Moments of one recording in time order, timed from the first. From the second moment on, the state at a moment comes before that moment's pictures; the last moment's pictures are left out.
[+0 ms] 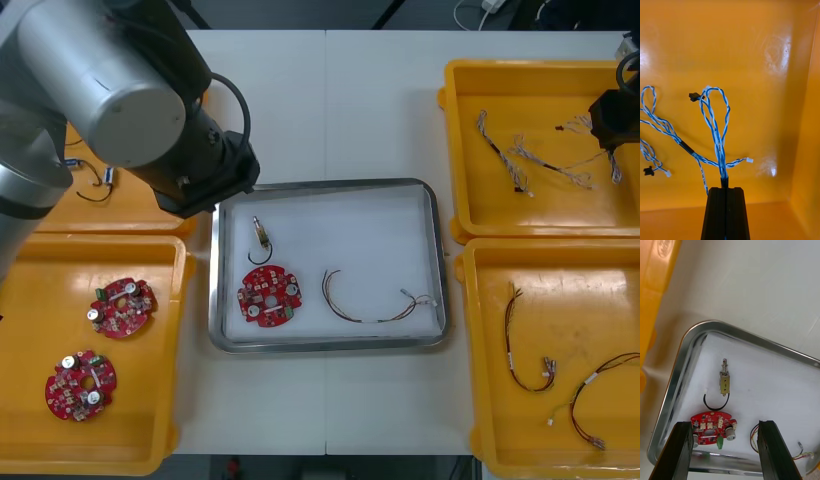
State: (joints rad) right arm -0.94 -0.73 -0.04 -1.05 -0.55 1.59 1.60; left arm -0.81 0.64 -0.39 -1.92 0.79 1.77 -0.27
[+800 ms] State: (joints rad) right arm -0.76 -0.73 -0.04 -1.06 -0.58 1.33 1.60; left arm -0.91 0.85 -0.25 -1.60 0.80 1.75 -0.49
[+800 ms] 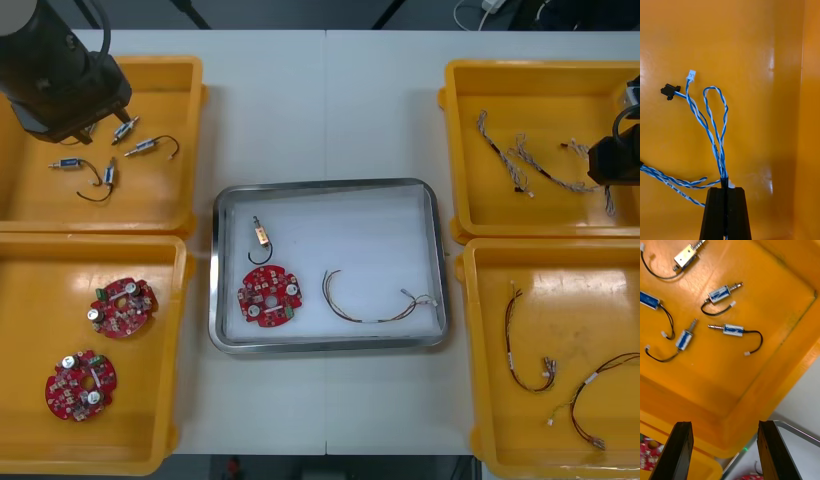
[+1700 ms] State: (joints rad) right arm -0.75 -0.73 -0.03 -1.06 -0.57 1.23 1.66; left arm -0.91 0.90 -0.25 -1.14 0.65 1.37 -0.56
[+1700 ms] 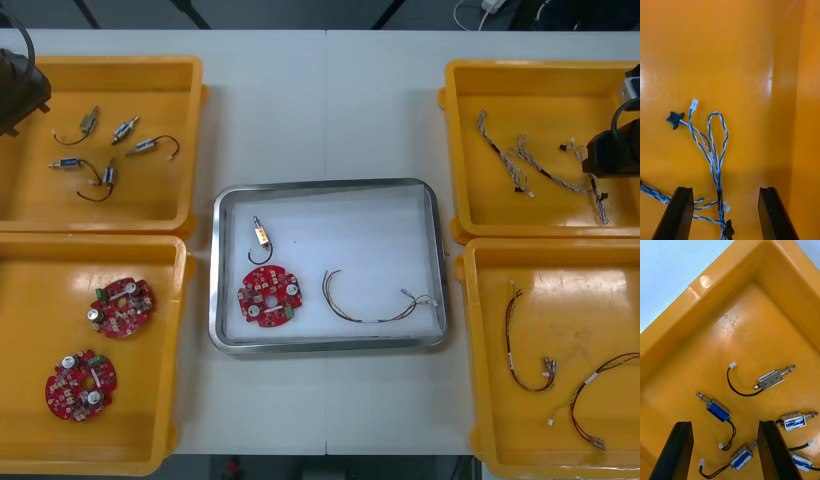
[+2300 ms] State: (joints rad) right arm -0.76 -0.73 0.04 -0.96 -0.55 1.11 1.66; left arm -0.91 0.90 -0.25 -1.08 0.67 1.25 -0.20
